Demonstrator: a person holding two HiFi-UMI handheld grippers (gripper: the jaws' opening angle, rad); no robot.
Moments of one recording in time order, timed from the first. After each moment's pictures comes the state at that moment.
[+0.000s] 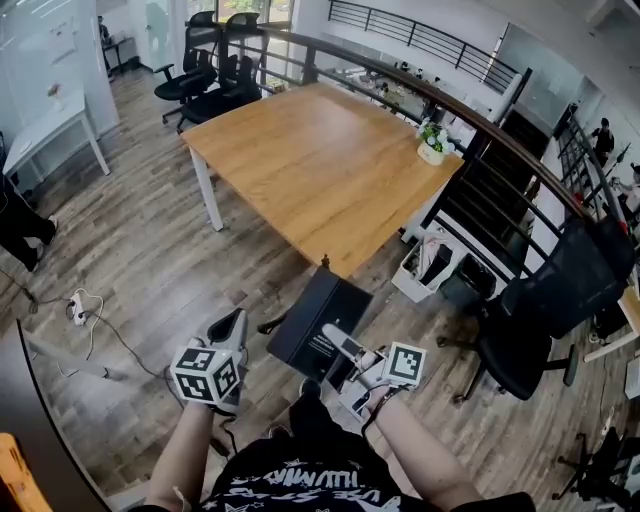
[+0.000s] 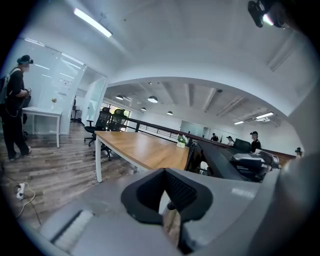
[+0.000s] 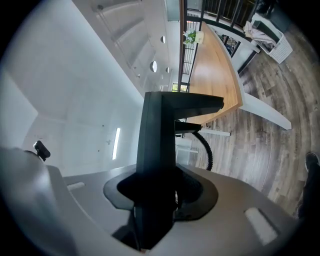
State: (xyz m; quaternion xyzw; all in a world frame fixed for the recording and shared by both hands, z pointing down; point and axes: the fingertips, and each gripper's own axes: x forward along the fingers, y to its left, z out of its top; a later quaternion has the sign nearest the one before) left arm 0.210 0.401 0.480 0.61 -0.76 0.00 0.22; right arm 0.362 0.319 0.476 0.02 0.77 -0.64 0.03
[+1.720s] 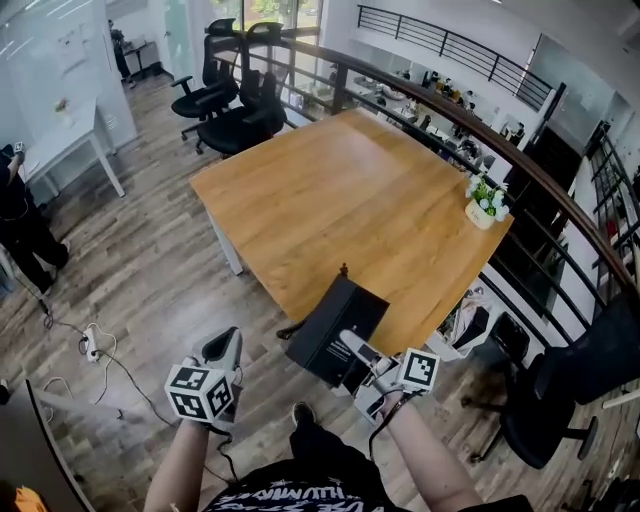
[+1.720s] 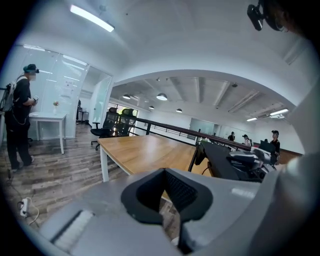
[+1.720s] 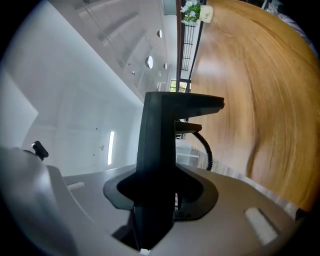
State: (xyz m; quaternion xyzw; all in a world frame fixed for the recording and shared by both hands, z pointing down) left arm -0.022 0.230 0.476 0.57 -0.79 0.02 0.23; right arm 0.141 0.085 0.482 0.03 0.77 -0.64 0.01
